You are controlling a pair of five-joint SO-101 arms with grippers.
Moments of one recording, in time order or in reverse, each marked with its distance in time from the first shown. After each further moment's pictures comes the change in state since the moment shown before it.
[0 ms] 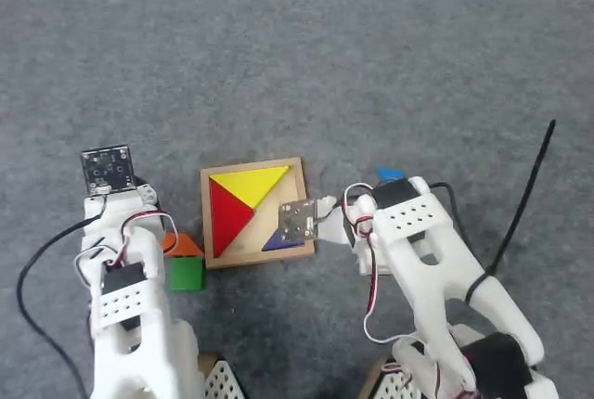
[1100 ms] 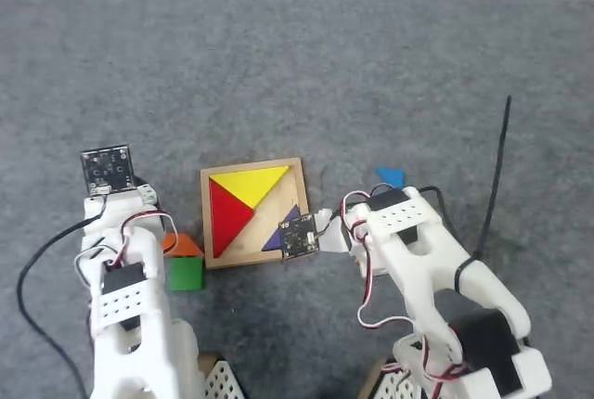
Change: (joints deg) left arm 0.0 0.0 0.0 0.0 0.0; right arm 1.0 9.1 5.3 -15.2 6.2
